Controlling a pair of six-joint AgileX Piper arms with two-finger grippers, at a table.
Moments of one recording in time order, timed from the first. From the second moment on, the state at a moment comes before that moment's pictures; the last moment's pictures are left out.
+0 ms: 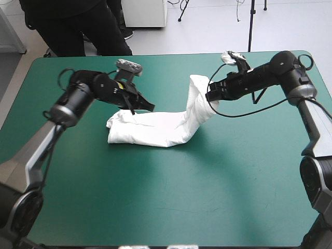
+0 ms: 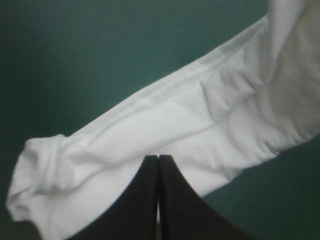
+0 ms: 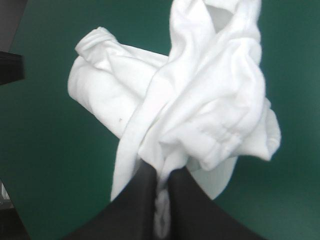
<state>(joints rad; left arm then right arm) -0.39 1.65 -1.60 -0.21 0.98 0.19 0.11 1.83 -1.71 0.82 1.21 -0.44</state>
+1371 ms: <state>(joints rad) -0.38 1.21 -1.60 -0.17 1.14 0.17 0.45 2.01 -2.09 0.49 1.24 -0.17</state>
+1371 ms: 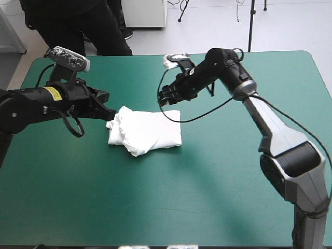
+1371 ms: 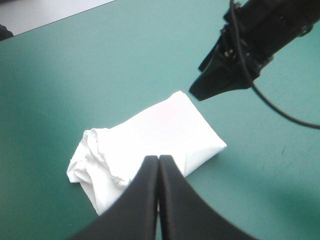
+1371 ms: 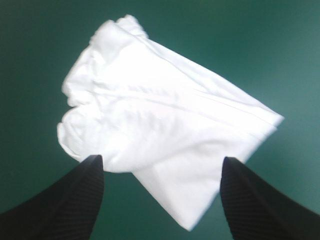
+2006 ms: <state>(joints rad) -0.38 1.17 -1.60 -0.13 1.08 0.16 0.37 2.03 -1.71 0.59 1.07 -0.28</state>
